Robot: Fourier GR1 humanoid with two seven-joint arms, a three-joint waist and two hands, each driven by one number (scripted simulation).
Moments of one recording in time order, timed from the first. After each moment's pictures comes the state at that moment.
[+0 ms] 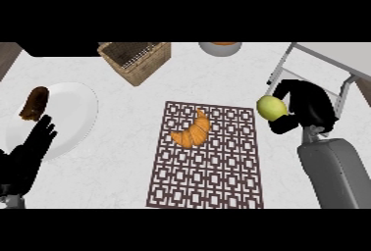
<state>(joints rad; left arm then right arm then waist) 0.03 0.30 0.21 -1.44 0.07 -0.09 0.11 -0.42 -0.24 0.05 -1.41 0.95 0.11 0.47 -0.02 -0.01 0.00</state>
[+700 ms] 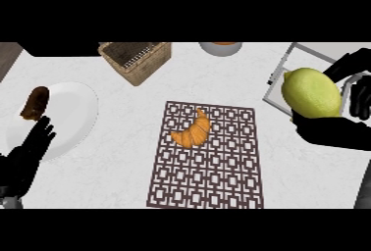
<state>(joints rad) 0.04 0.30 0.21 -1.45 0.07 -0.10 0.11 -0.55 -0.13 -0.03 -2.12 0.88 0.40 0.99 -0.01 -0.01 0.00</state>
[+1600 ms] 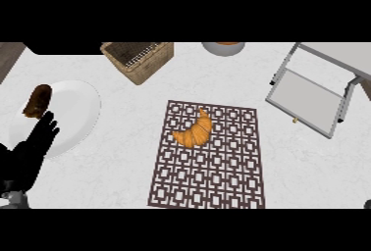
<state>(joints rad) 0.01 0.28 0.21 -1.46 0.05 -0.09 0.13 -0.94 -0.36 -0.23 -1.96 0.92 0.58 0.98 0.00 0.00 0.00</state>
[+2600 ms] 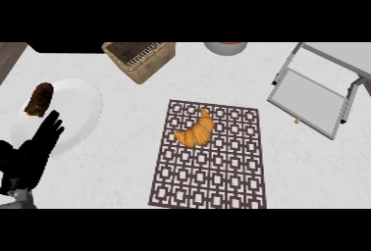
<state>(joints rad) 0.00 0.26 0.21 -1.44 0.04 -0.11 0.12 -1.00 -0.57 -0.33 -1.46 1.01 0.43 0.78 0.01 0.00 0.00</state>
